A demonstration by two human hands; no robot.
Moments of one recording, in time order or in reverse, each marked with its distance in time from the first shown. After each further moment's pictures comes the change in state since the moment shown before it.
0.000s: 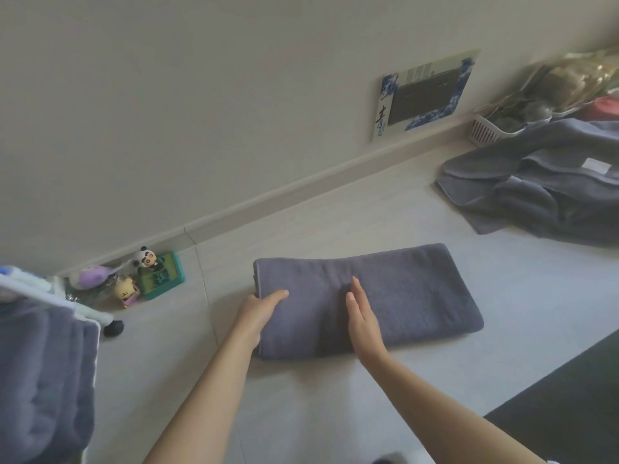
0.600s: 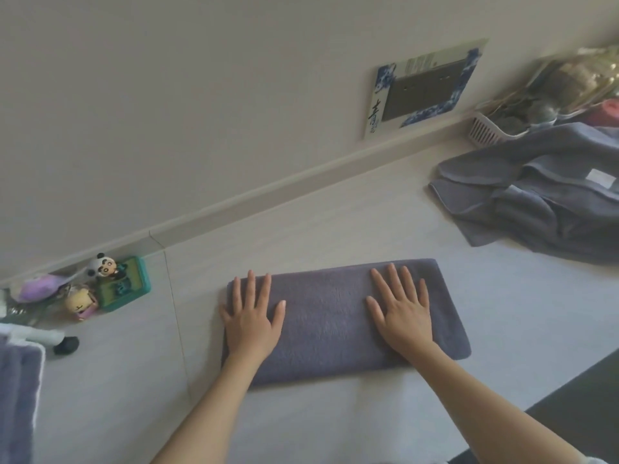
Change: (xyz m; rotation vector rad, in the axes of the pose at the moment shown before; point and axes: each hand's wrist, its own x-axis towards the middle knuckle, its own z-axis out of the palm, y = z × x) left_hand 0.058 -0.037 0.041 1.212 0.230 0.556; right_hand 0.082 0.018 -0.106 -1.363 0.074 -0.237
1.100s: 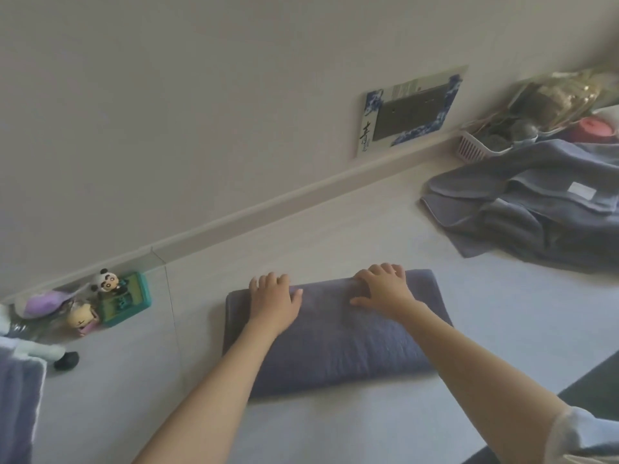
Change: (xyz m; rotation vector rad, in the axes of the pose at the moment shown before) left_hand 0.041 0.048 -0.043 0.049 0.006 0.199; right_hand 0.056 -0.014 -0.054 -0.053 -0.189 -0.205
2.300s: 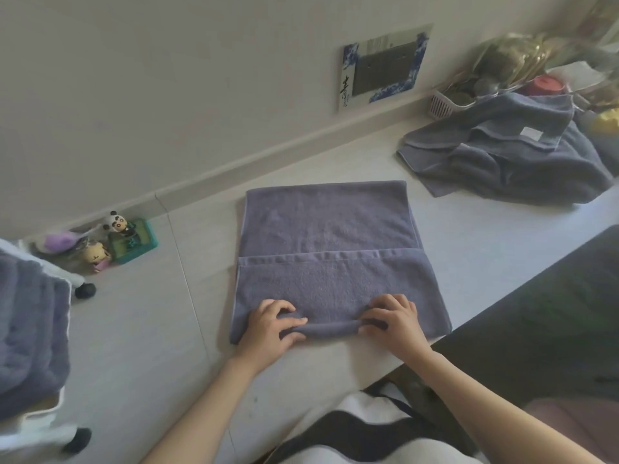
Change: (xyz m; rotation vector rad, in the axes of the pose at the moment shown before) left_hand -0.175 -0.032 0.087 -0.458 0.174 0.452; right_hand -0.190 -0.012 0.129 0.420 0.403 -0.052
